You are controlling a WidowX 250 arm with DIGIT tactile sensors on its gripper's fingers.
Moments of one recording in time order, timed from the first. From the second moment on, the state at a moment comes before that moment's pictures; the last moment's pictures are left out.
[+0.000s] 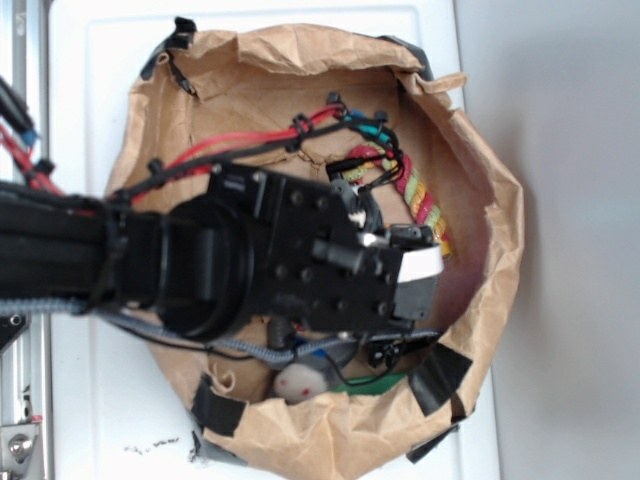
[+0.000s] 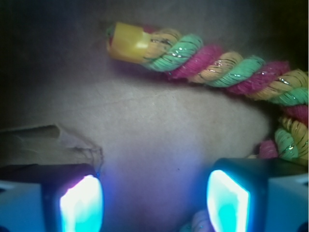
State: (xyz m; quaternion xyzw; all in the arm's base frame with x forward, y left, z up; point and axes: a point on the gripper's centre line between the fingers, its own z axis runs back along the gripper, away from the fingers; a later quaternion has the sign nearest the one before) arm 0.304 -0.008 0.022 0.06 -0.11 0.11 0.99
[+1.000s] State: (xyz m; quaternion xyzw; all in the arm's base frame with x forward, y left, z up) arm 0.271 0.002 0.069 0.04 -0.01 0.13 0.99
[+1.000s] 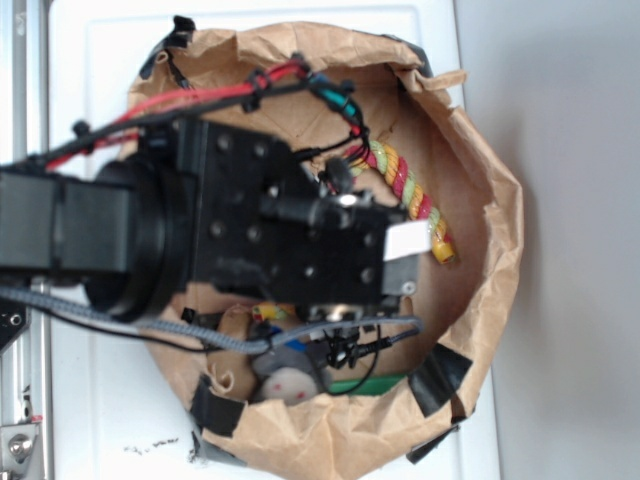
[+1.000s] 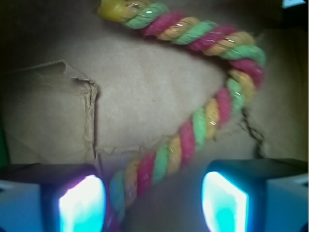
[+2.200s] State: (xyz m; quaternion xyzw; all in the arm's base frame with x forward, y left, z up) arm 0.277 0.016 0.014 0.00 -0.06 0.28 0.96
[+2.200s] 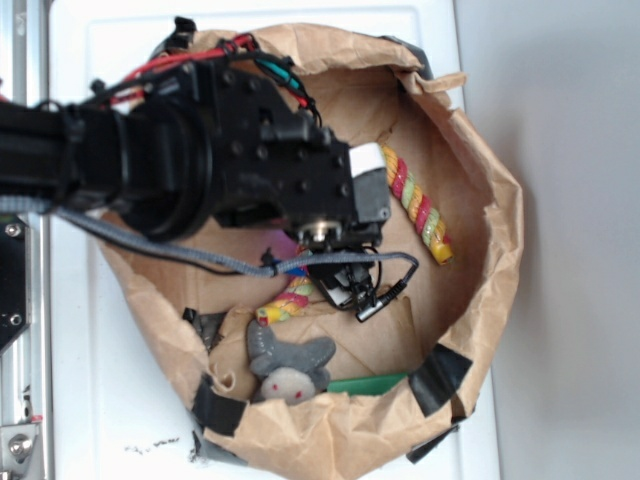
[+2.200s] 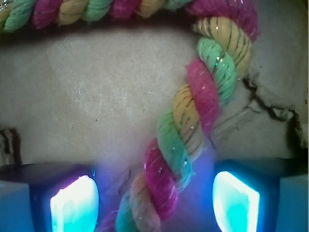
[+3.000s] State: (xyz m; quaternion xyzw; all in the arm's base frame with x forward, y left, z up) arm 0.284 0.005 0.019 0.01 -0.02 0.28 0.96
